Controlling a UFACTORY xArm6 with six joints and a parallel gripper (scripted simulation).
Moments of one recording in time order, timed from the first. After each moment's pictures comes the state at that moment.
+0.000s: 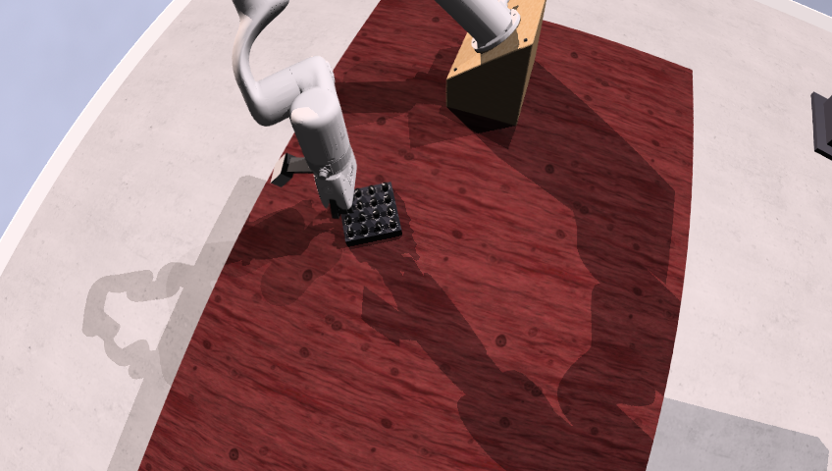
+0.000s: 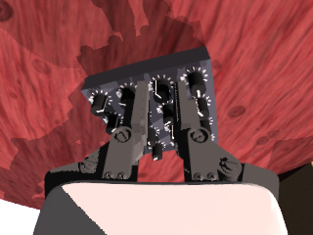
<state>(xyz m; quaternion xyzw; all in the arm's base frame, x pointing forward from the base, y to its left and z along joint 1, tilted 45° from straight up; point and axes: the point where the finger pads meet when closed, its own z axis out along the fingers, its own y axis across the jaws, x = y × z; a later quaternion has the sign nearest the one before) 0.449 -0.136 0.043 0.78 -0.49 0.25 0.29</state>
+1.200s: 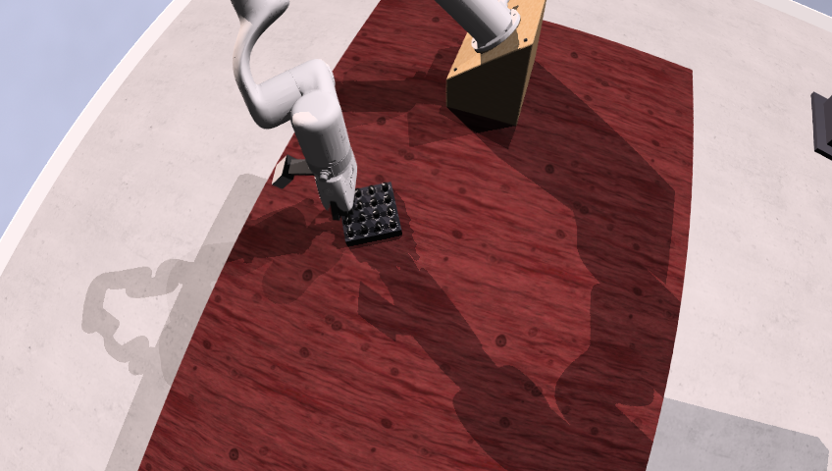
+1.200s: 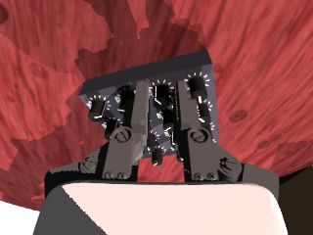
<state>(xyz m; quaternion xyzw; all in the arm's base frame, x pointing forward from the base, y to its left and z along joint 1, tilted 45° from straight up) 0.450 -0.140 0.038 0.78 -0.49 0.25 0.29</state>
